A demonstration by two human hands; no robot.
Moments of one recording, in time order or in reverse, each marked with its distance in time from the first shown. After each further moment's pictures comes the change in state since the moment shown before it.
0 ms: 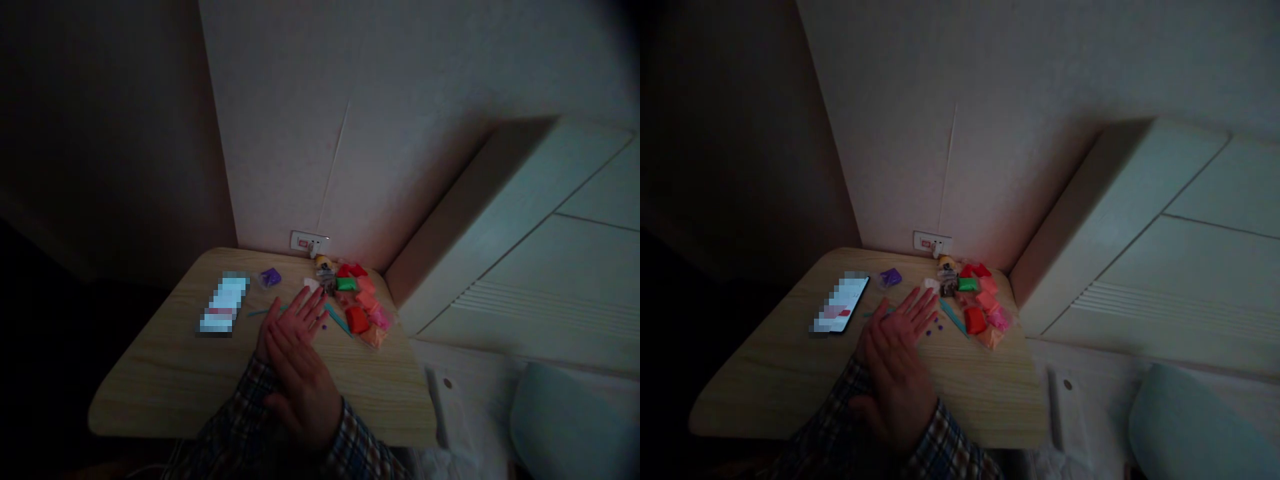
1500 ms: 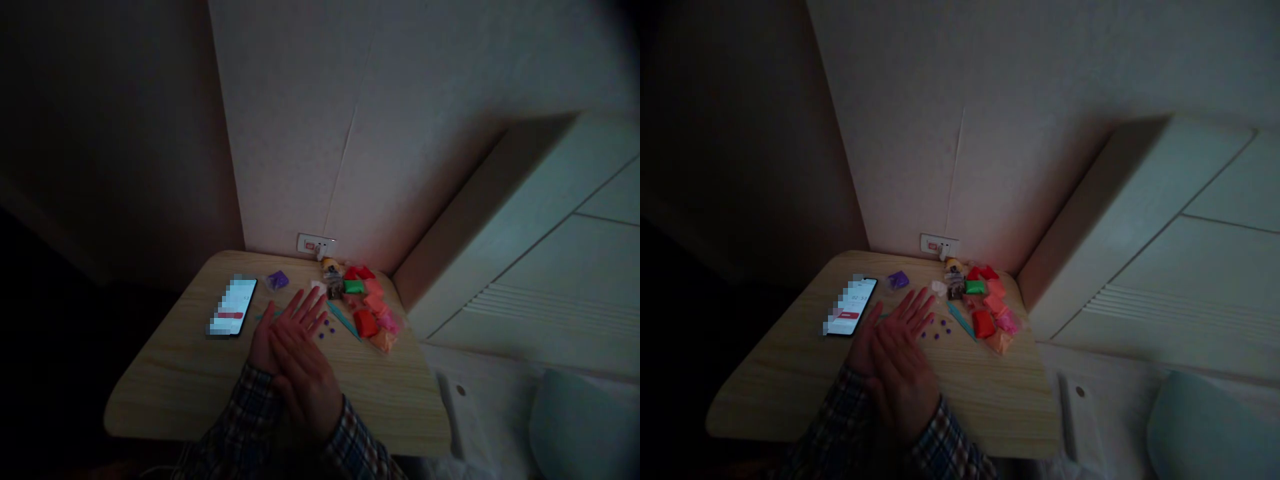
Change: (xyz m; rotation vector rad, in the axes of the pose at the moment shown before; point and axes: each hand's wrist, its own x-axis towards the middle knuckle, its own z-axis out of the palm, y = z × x) left_hand -0.010 0.014 -0.009 0.067 -0.118 0.023; right_hand 0.008 -0.008 0.011 0.033 0.095 0.004
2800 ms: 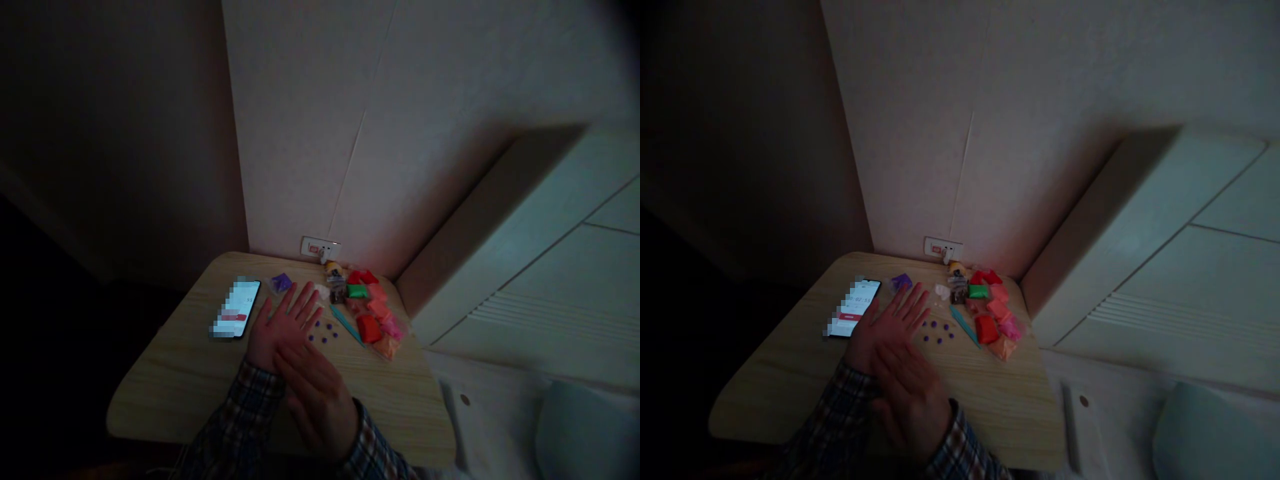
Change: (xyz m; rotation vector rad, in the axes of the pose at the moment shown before) left_hand 0.003 0.001 0.015 -0.051 0.082 0.055; right_hand 0.001 0.007 -0.009 0.000 -0.066 -0.096
